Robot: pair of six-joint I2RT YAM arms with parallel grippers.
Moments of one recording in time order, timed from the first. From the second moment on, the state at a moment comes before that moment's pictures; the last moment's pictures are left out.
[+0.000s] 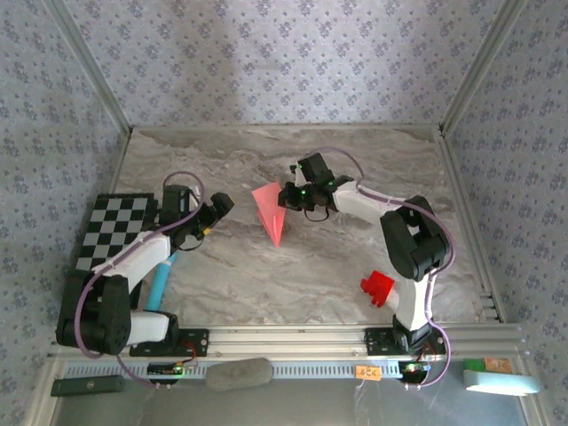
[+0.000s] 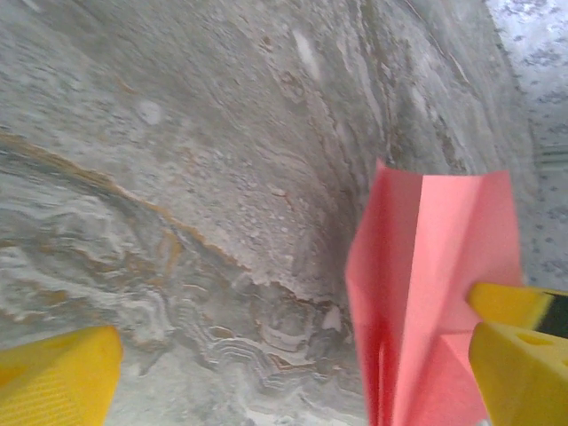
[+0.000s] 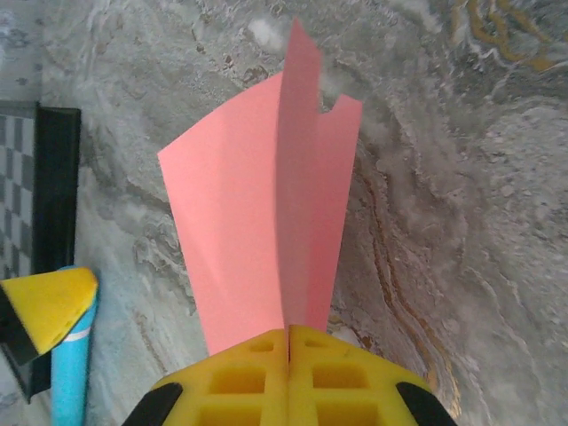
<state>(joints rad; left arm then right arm) -0.20 1.31 0.63 -0.05 0.37 -0.90 0.55 1.91 1.29 -0.20 -0.45 0.66</state>
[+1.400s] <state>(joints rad) -0.48 1.84 1.00 -0.06 0.50 -0.94 0.44 2.00 1.04 0.13 -0.64 0.76</state>
